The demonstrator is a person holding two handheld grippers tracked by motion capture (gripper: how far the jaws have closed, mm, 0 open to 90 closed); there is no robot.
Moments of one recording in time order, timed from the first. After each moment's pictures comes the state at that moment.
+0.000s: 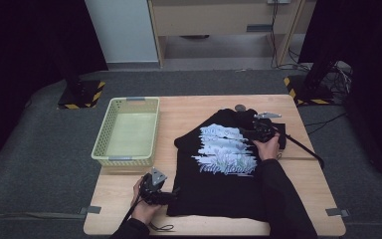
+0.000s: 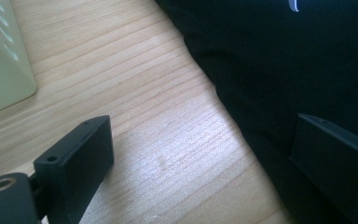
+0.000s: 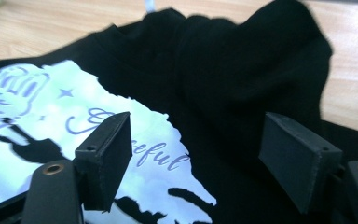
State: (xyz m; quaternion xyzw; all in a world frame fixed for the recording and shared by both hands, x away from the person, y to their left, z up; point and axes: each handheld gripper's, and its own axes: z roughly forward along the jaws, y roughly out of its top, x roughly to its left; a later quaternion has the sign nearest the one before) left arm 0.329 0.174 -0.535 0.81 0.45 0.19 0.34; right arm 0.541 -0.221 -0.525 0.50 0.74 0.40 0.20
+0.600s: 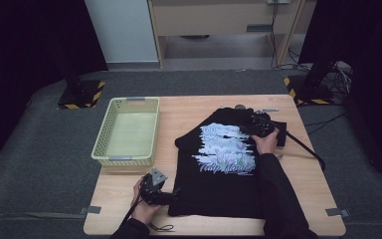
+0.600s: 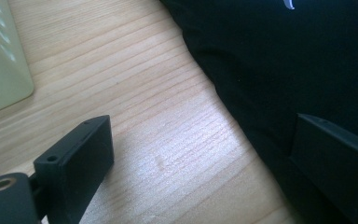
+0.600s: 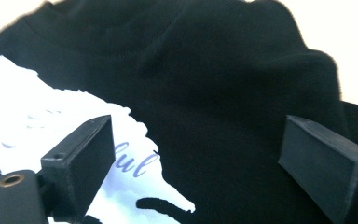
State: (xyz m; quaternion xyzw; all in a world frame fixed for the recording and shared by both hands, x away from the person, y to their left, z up) left arm 0.328 0.174 -0.536 0.81 0.45 0.19 0.34; right arm 0.568 -0.223 -0.532 0.55 0.73 0.36 0.19
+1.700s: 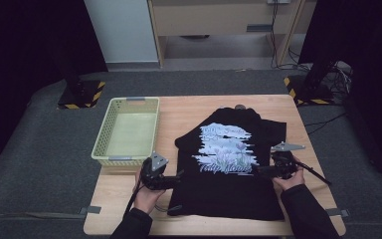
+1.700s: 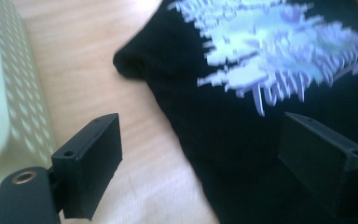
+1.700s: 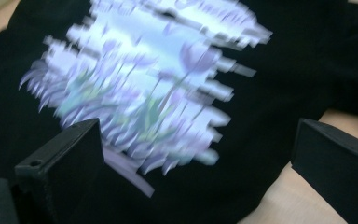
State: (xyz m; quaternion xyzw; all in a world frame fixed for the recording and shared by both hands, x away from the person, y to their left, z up) left arm 0.352 0.160 -0.478 0.78 0.44 0.21 0.40; right arm 0.395 -0.250 -0.496 0.47 0.78 0.39 0.14
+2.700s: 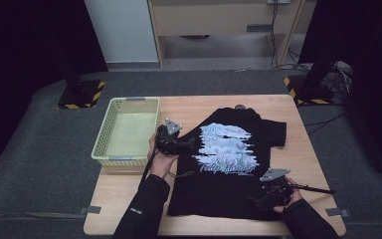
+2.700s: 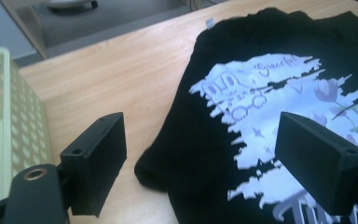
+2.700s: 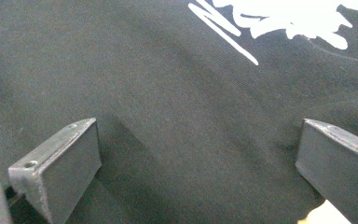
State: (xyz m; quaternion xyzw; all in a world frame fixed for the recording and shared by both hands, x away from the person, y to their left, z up) left arm 0.439 0.122 -0.439 0.77 0.43 0.25 0.40; right arm 0.337 -0.233 -0.528 0.36 0.88 0.30 0.12
